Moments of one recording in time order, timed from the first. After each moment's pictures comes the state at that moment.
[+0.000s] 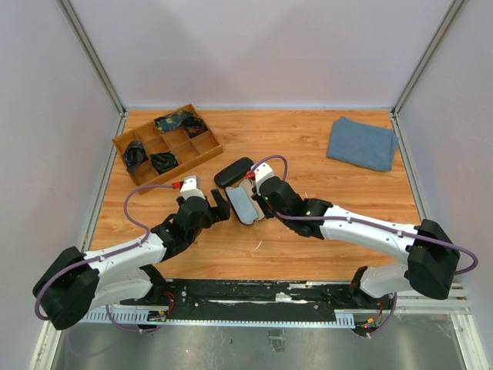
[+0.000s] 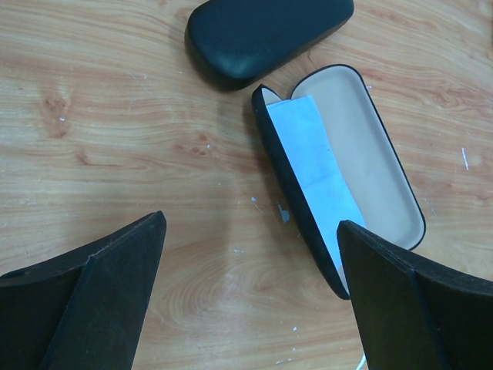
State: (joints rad) left arm -0.75 1.04 0.34 0.20 -0.46 -0.73; right arm 1.01 1.35 0.91 -0.18 0.39 0.10
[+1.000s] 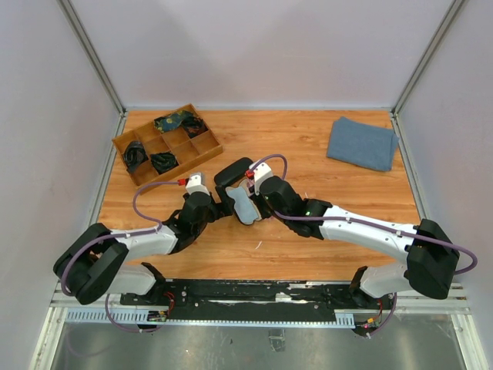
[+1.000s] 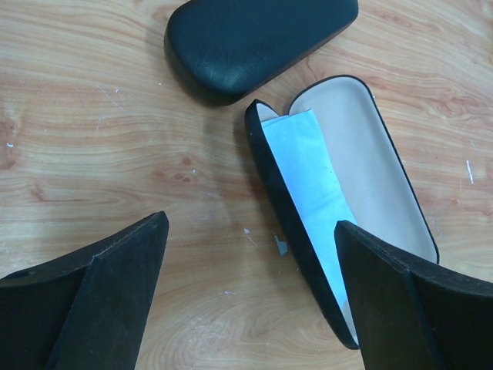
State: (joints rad) left arm -0.68 1.28 0.34 0.47 -0.37 -0.72; right arm 1.01 1.35 0.91 -0.12 0.31 0.14
